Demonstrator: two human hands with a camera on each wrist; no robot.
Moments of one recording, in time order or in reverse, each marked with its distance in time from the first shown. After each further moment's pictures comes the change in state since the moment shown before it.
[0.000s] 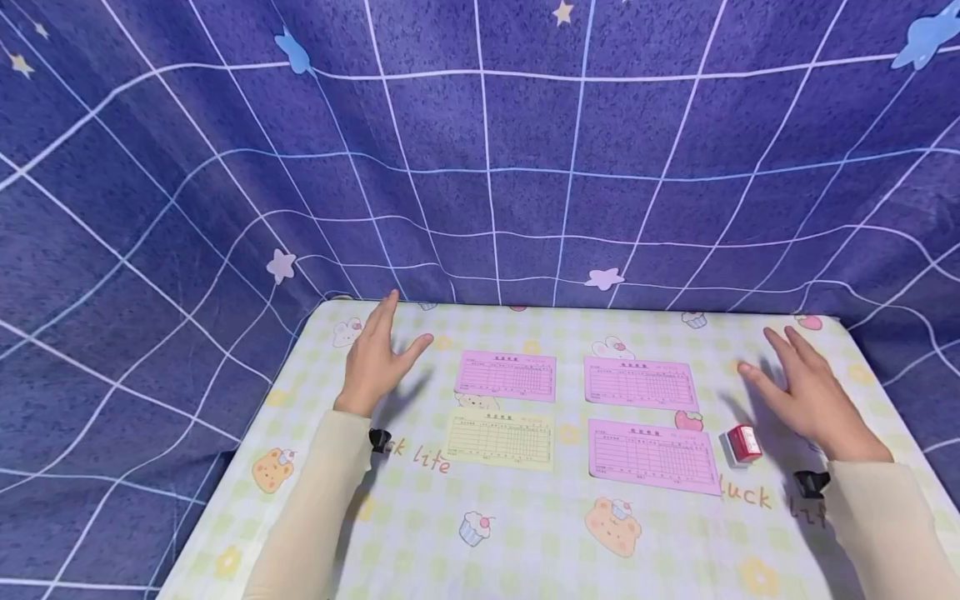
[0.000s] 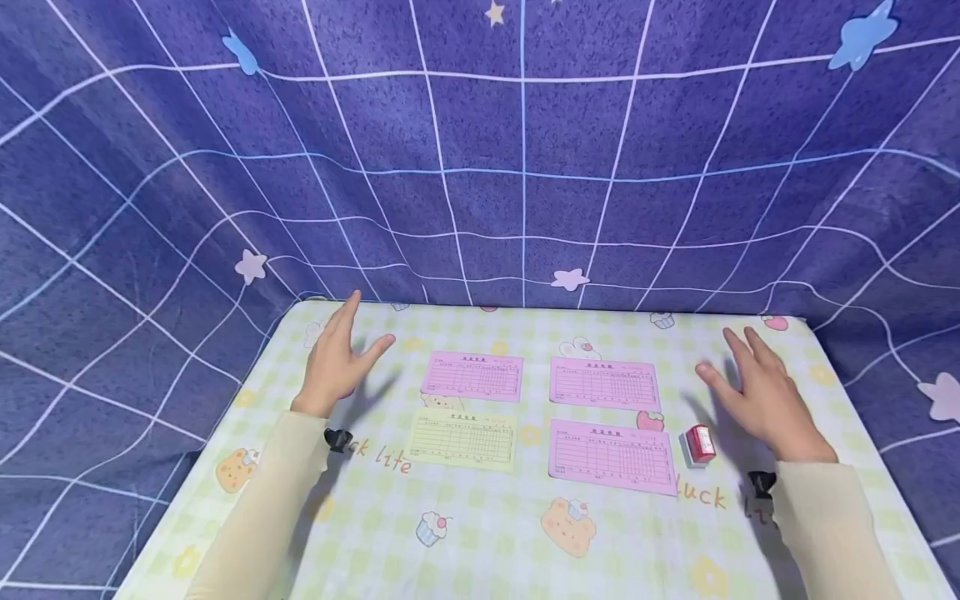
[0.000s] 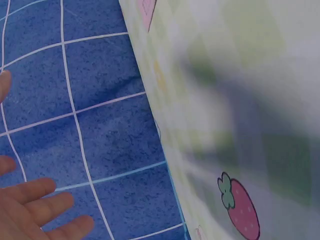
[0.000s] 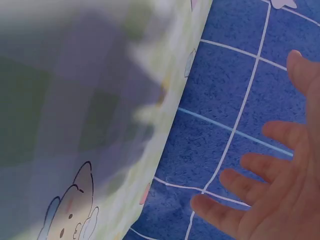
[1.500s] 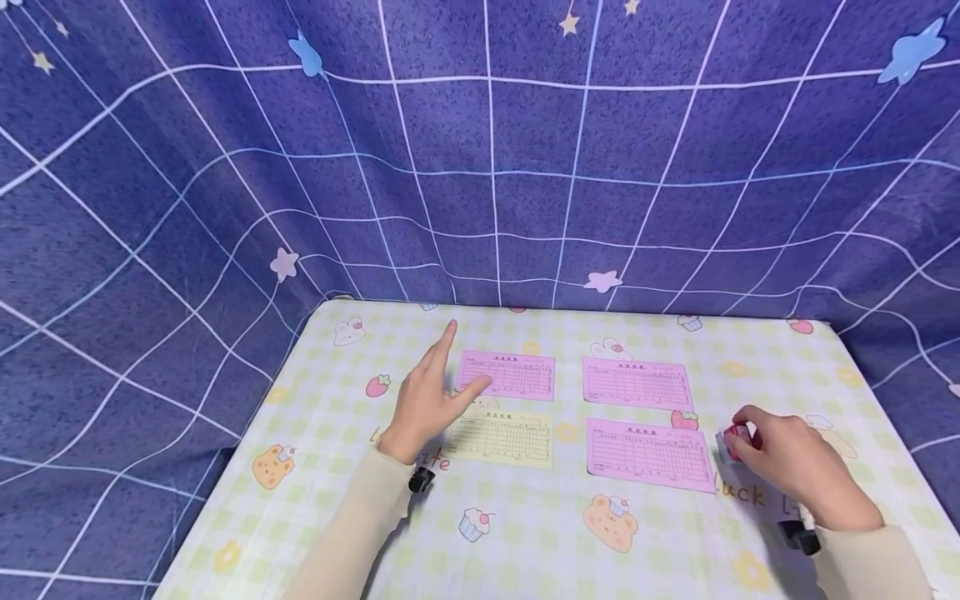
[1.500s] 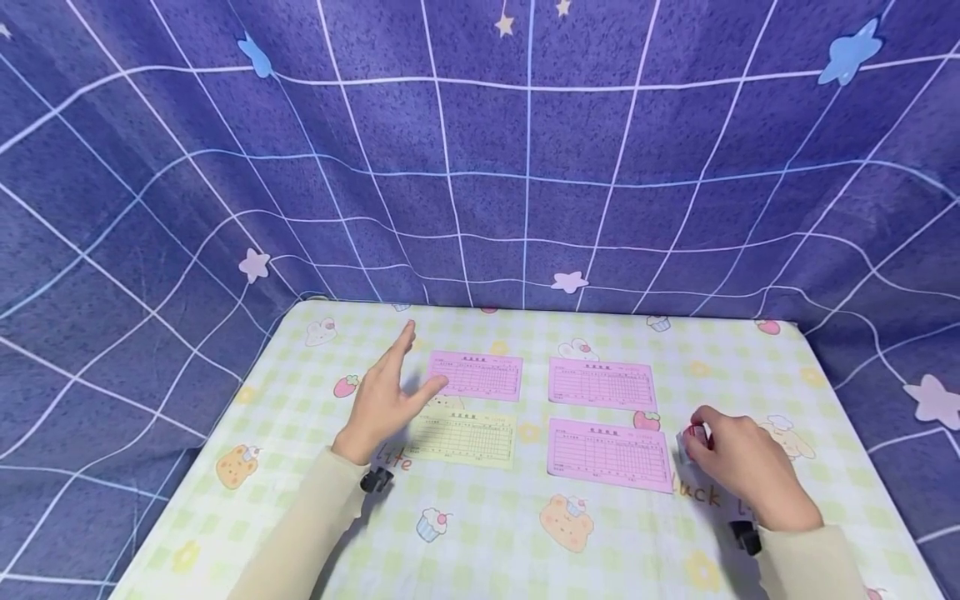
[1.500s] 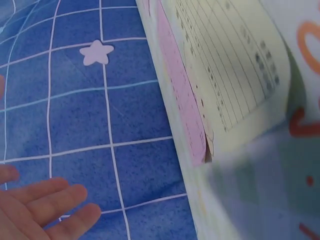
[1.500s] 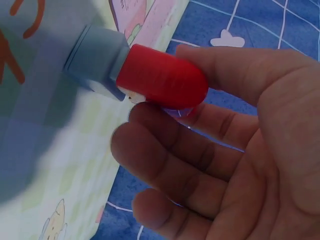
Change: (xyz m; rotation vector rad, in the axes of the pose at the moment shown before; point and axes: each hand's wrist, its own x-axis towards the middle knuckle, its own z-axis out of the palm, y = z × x) left_hand -0.054 0.083 0.021 -0.135 0.005 0.168; right_hand -0.062 -0.066 0.003 -0.180 -0.213 0.022
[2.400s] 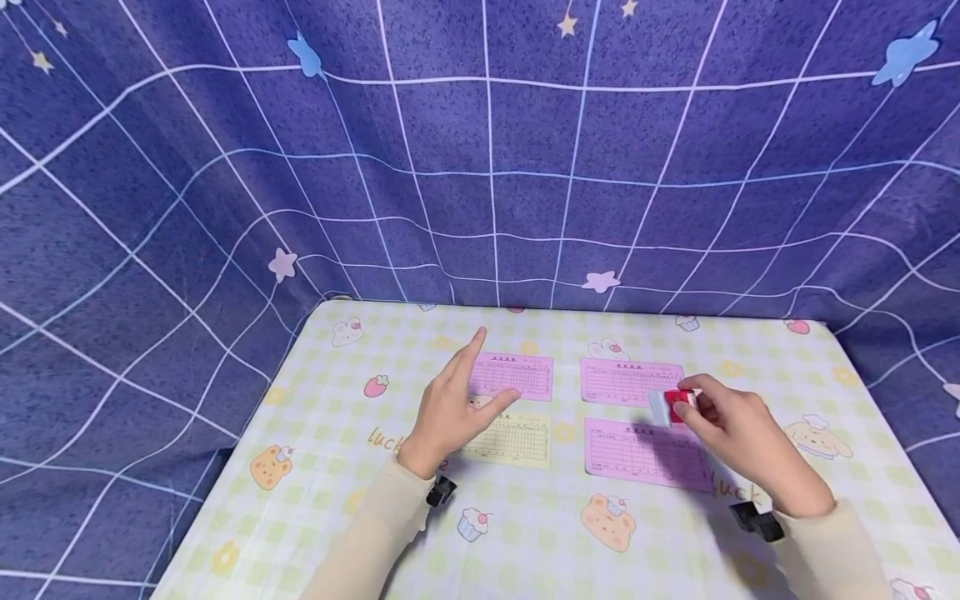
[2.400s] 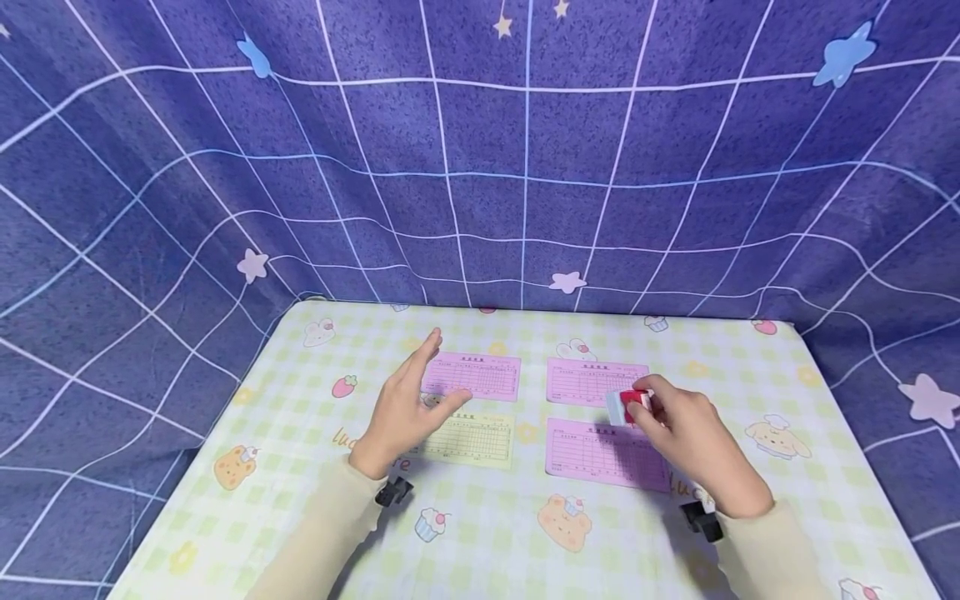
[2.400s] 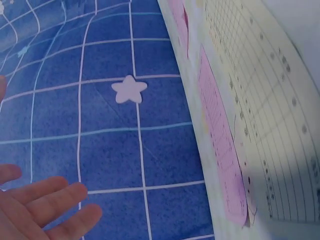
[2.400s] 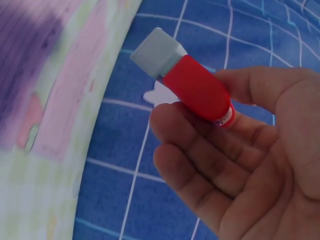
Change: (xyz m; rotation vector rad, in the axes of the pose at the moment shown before) left_hand -0.003 0.041 0.010 -0.096 0.026 0.125; right_hand 0.023 -0.064 -0.004 0.164 0.308 -0.338
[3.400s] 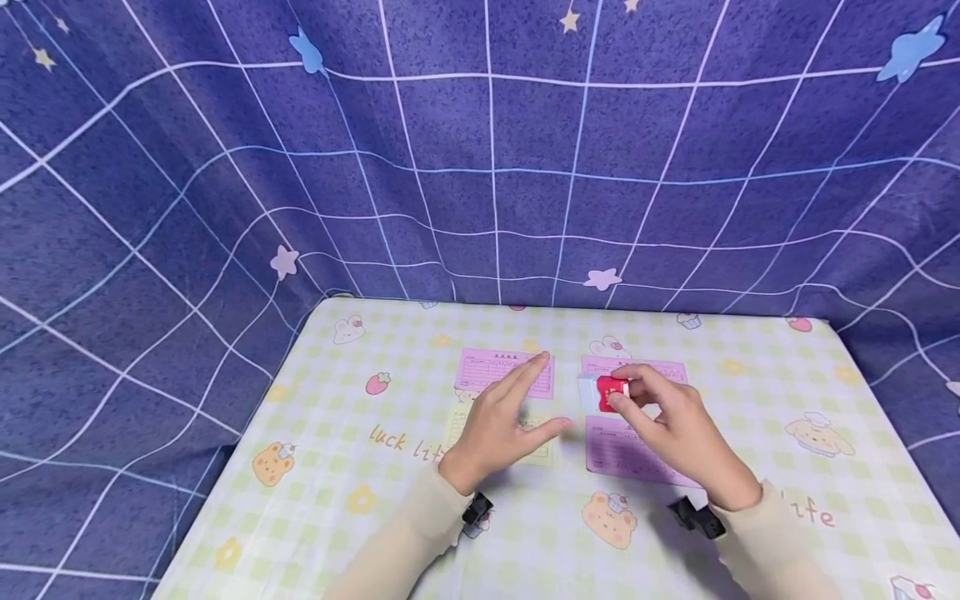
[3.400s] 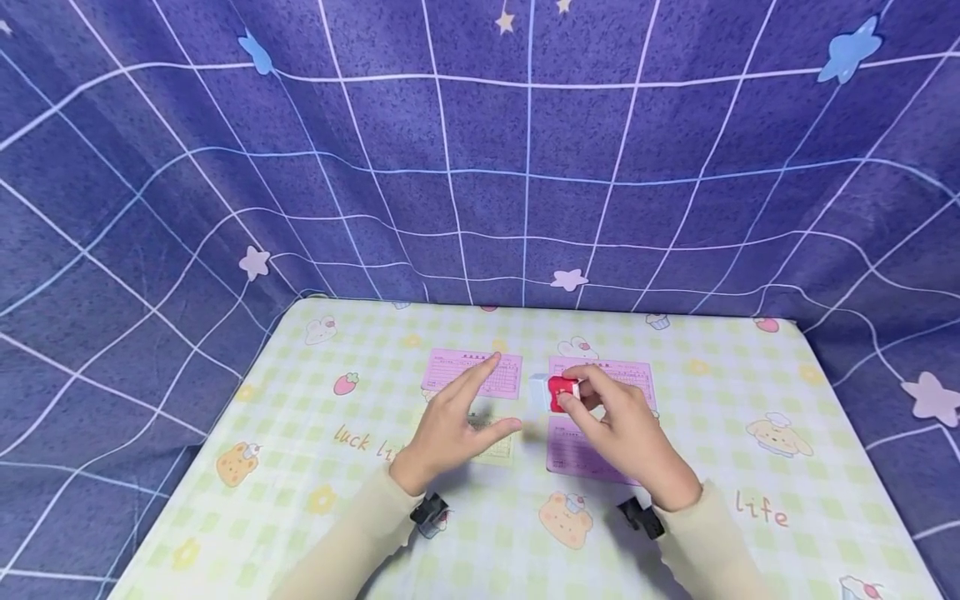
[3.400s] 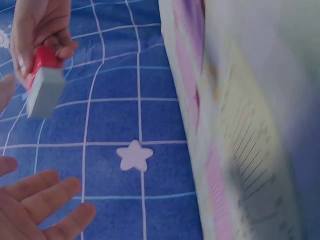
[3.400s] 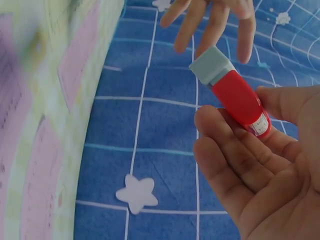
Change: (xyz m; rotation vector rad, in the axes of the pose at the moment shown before) left_hand -0.003 0.041 0.036 -0.045 -0.030 0.232; right_hand 0.027 -0.056 0.035 0.325 0.069 -0.110
